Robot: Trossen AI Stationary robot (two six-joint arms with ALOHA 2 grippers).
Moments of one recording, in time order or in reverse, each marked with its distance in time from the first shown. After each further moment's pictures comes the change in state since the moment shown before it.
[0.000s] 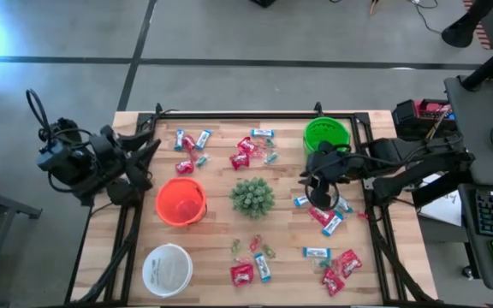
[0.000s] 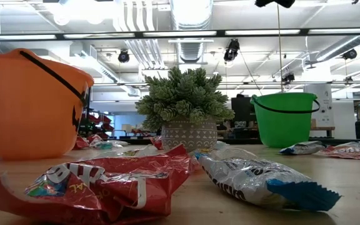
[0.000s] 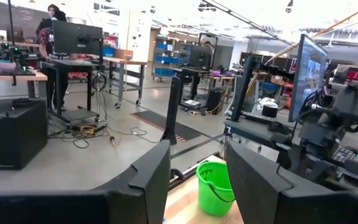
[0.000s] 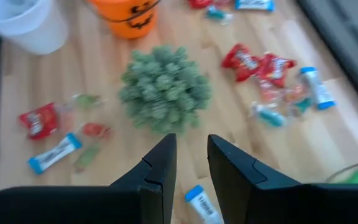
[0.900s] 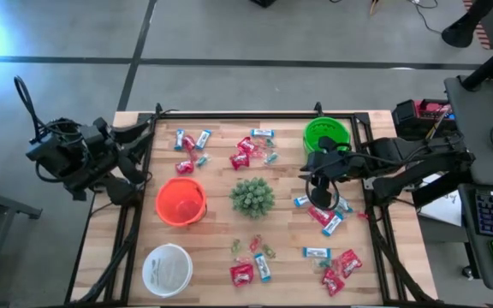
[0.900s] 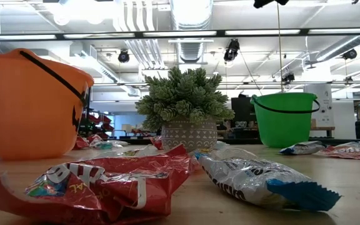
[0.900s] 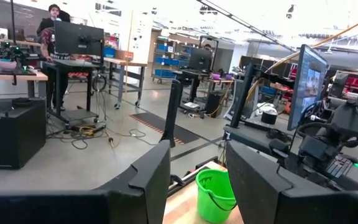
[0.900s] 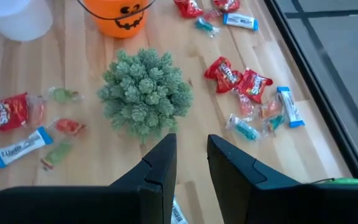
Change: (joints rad) left arm 0.000 0.005 0.078 -0.001 0.000 0.053; right arm 0.000 -0.007 0.000 0.004 0.086 -0.126
